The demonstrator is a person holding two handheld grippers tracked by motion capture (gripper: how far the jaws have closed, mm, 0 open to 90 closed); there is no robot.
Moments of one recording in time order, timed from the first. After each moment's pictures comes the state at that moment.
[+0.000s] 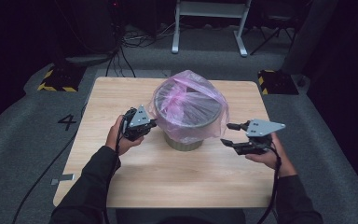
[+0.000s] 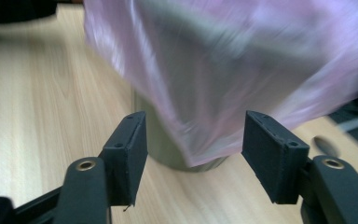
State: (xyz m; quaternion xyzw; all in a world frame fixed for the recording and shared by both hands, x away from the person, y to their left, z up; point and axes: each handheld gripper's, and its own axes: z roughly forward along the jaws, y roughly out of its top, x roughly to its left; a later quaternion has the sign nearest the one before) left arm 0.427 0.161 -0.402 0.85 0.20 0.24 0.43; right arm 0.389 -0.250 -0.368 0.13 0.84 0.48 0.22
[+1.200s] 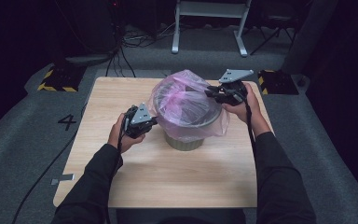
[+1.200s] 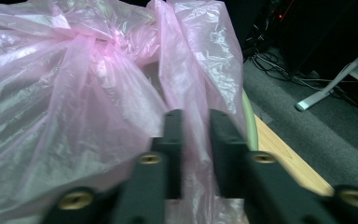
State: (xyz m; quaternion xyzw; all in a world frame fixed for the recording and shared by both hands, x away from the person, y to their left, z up) left arm 0.438 0.157 -0.405 0.84 0.21 0.24 0.43; right arm 0.512 -0.176 -0.318 0.21 0.85 0.42 0.23
